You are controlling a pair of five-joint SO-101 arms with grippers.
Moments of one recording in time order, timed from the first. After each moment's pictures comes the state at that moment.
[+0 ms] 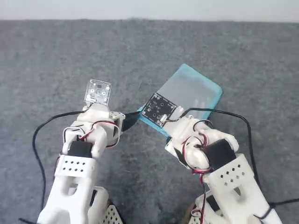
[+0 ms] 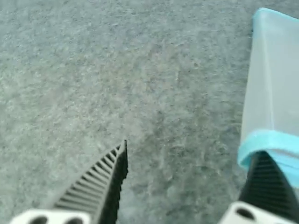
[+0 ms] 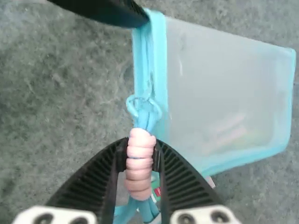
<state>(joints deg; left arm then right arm) 0.0 -50.8 71.5 35.1 -1.6 -34.3 -51.3 41.8 76.0 25.5</state>
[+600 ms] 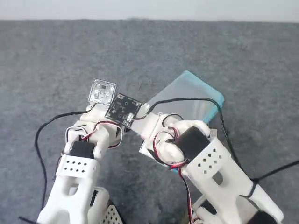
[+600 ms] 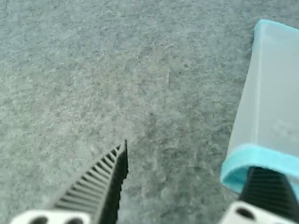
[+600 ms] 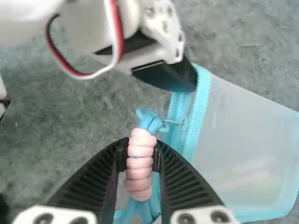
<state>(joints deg) 1.8 -50.8 71.5 34.9 -1.6 -48.8 -36.3 25.1 81.1 21.7</state>
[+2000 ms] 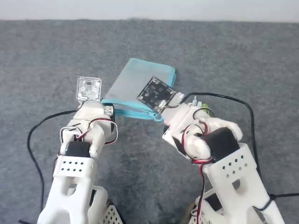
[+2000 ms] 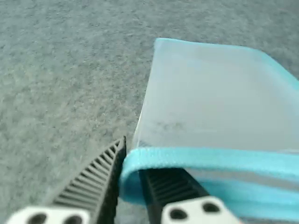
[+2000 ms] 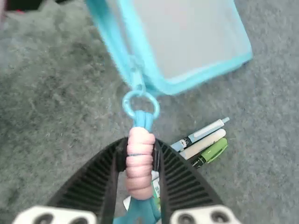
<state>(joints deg) -2.5 -50.8 71.6 31.3 4.0 -32.4 -44.1 26.5 81.8 25.0</state>
